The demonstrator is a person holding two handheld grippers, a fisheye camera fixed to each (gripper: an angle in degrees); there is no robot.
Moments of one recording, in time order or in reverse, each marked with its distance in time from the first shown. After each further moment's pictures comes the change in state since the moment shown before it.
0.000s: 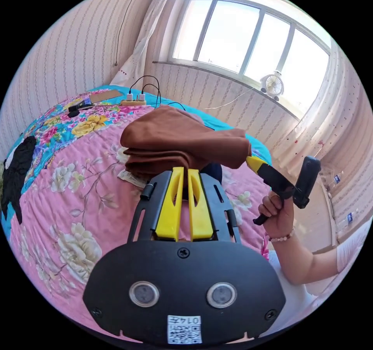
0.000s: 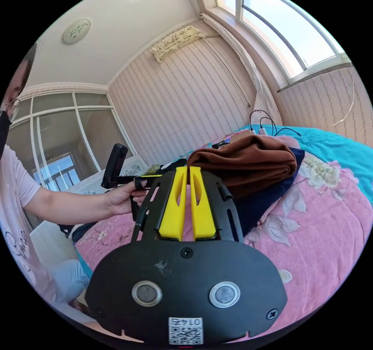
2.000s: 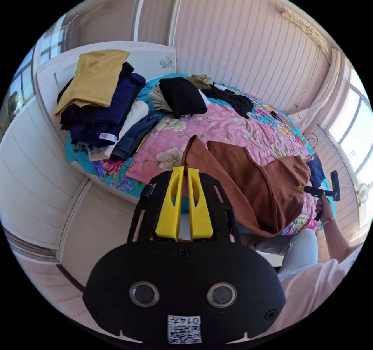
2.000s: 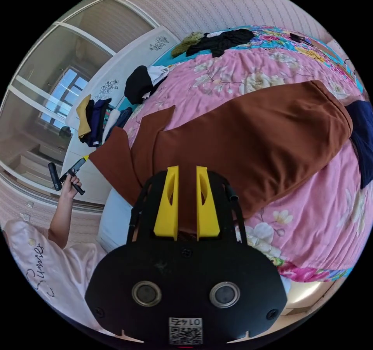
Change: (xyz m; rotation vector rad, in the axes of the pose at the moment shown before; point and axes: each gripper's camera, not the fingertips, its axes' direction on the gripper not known) left arm 0.019 0.656 -0.673 0.092 -0.852 -0.989; right arm -0.392 0.214 0.270 -1.021 -0.185 -0.002
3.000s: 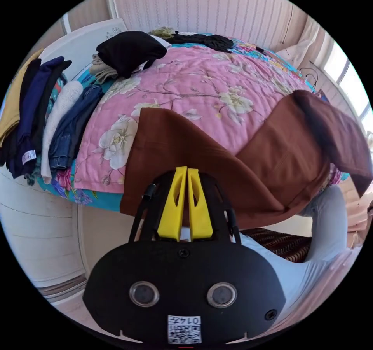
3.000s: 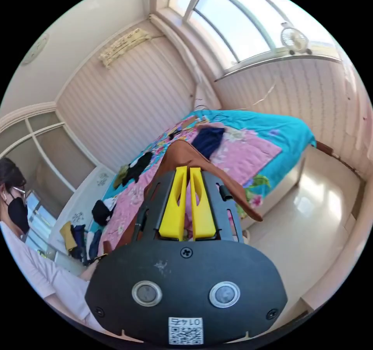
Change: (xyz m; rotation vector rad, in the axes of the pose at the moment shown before) left arm 0.169 -0.025 0.210 -0.256 0.079 0.315; right arm 0.147 0.332 -0.417 0.946 0.444 0.692
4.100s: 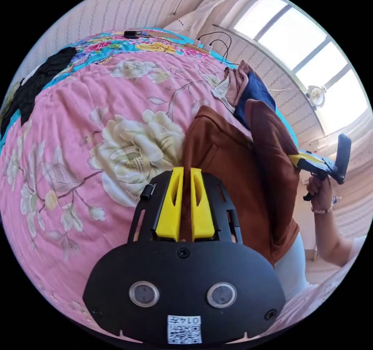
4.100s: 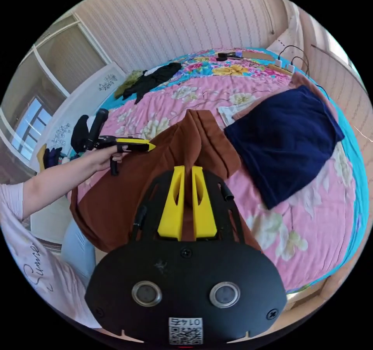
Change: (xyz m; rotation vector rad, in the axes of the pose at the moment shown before) left arm 0.489 -0.349 0.243 -0.162 0.580 0.521; right arm -0.155 -0.117 0.352 -0.551 -0.209 -0.516
